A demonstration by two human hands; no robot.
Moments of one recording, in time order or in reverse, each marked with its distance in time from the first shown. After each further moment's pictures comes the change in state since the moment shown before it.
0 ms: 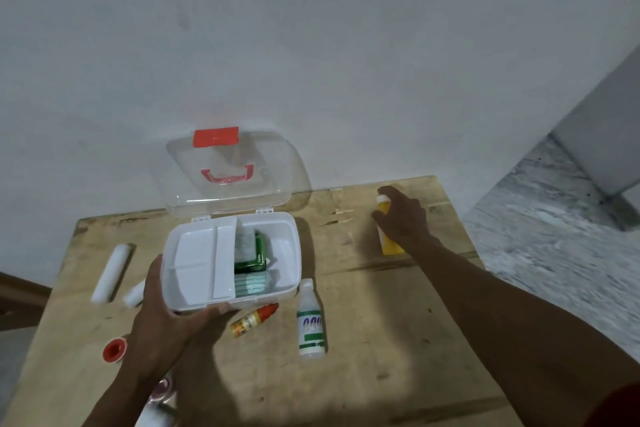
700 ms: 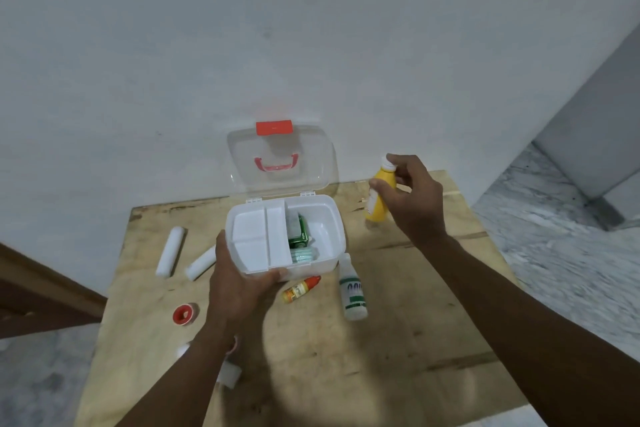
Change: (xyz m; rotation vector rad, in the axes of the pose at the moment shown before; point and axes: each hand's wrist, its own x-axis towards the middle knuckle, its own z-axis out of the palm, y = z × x) left_hand -0.015 0.012 -0.005 -0.095 0.072 0.043; right_hand -0.114 -0.095 -0.009 0.570 0.471 -0.342
